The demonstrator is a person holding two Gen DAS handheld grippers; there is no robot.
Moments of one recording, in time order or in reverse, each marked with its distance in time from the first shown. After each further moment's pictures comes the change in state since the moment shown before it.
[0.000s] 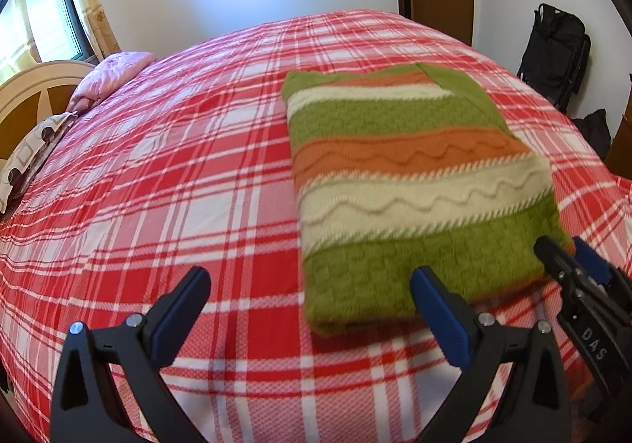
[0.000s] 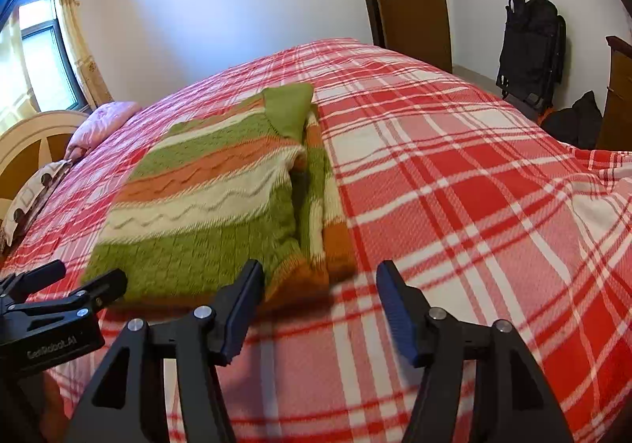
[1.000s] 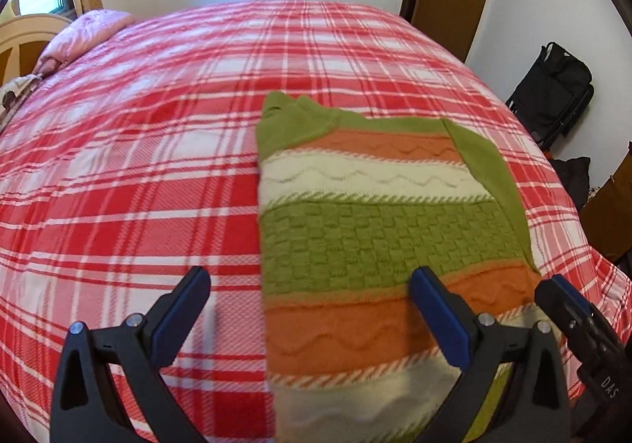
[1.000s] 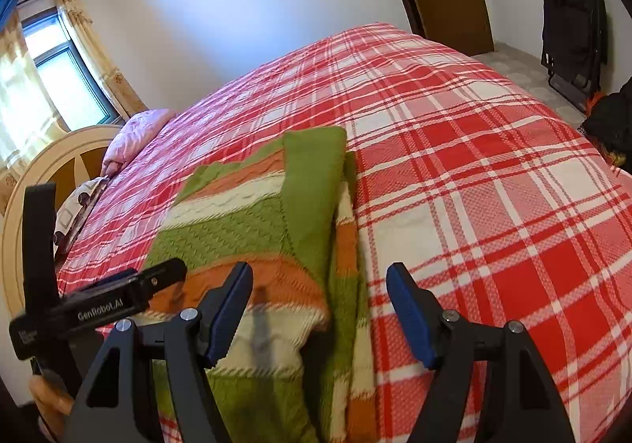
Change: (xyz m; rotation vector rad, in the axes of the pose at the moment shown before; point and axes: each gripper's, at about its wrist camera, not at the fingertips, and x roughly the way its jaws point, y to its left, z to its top) left arm 0.063 0.012 0.086 -0.143 0.089 -0.170; right arm 0.054 -0.015 0.095 0.053 0.062 0.208
